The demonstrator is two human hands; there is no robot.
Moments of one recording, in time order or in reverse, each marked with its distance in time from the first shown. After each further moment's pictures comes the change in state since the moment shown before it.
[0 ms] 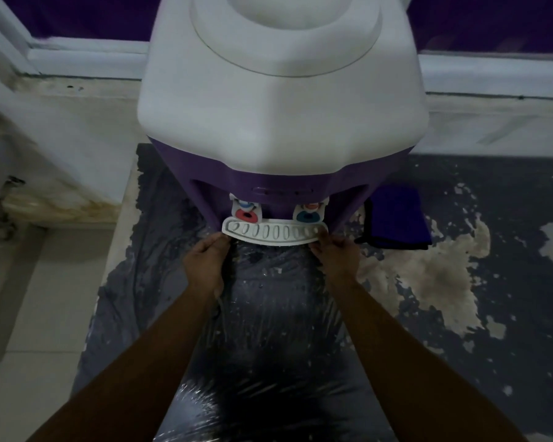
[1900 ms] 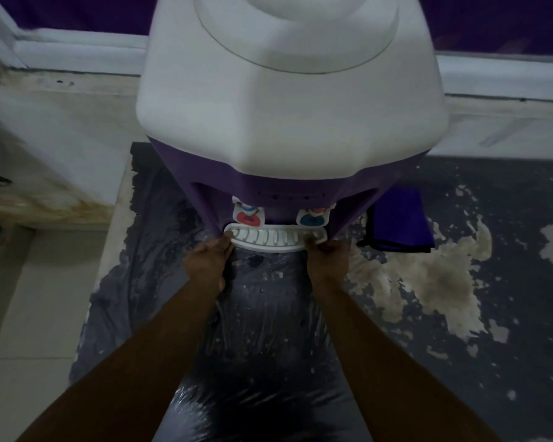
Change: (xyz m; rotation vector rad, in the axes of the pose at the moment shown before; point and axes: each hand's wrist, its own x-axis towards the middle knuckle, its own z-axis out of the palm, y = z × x) left_hand 0.025 0.018 0.012 1.045 -0.101 0.022; right_hand -0.008 0.013 0.024 -0.275 0.182 -0.112
